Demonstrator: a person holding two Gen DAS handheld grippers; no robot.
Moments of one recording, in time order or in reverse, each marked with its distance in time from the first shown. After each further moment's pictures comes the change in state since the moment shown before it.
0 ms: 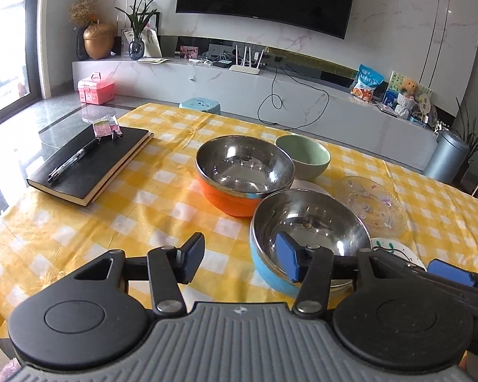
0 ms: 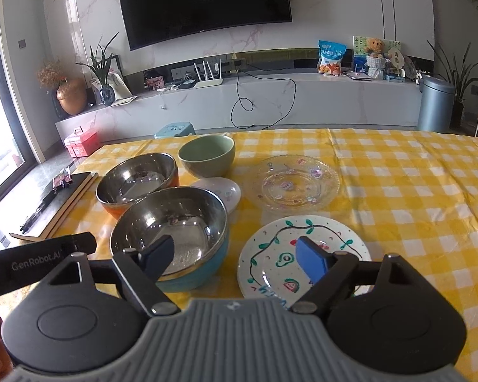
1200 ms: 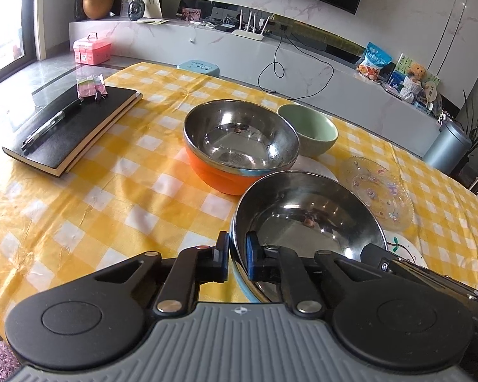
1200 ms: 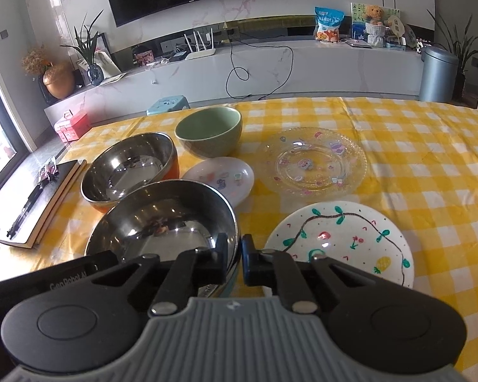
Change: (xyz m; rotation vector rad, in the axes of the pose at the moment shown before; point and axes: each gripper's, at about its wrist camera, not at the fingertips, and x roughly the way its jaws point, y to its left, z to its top) left arm 0.031 0.001 0.006 -0.068 0.135 -0.022; right arm 0.039 0.018 0.011 0.046 0.104 -0.009
